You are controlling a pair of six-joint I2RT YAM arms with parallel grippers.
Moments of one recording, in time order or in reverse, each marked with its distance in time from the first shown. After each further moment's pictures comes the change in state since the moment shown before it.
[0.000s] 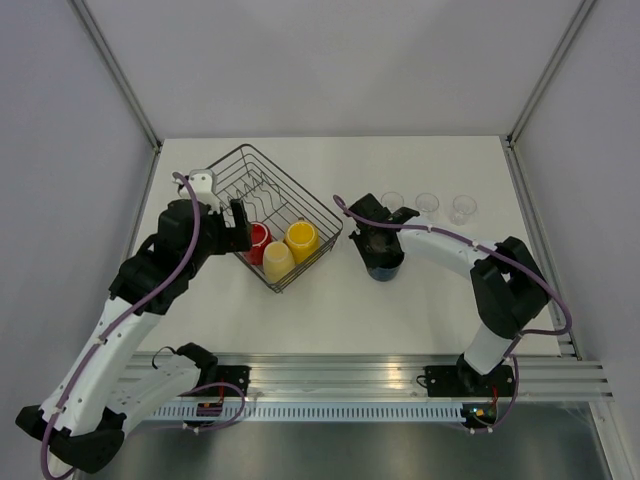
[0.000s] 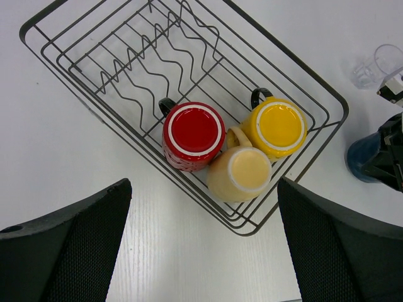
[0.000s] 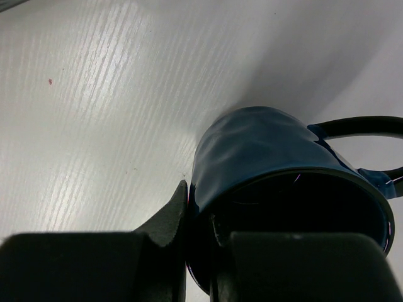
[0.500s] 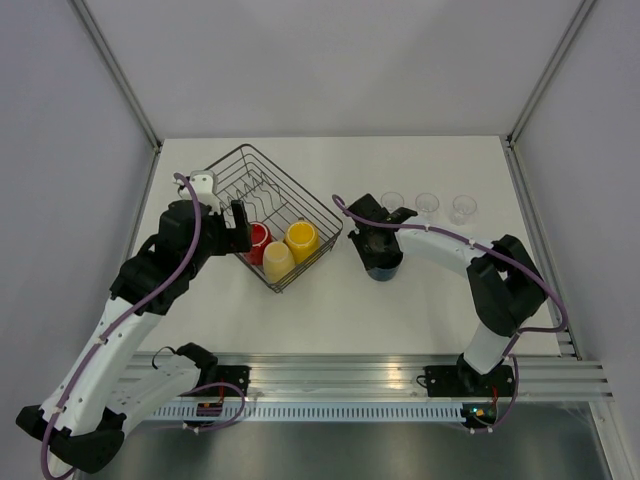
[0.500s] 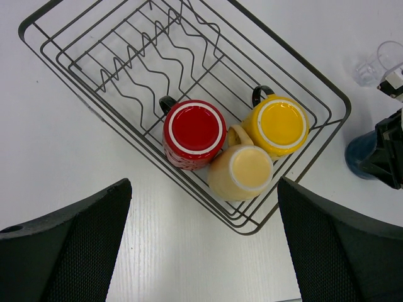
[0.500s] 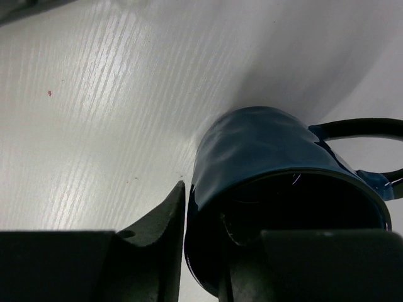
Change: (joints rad) left arm 0.000 -0.004 -0.010 0.000 -0.005 0.003; right arm 0.000 0.024 0.000 0.022 0.003 0.020
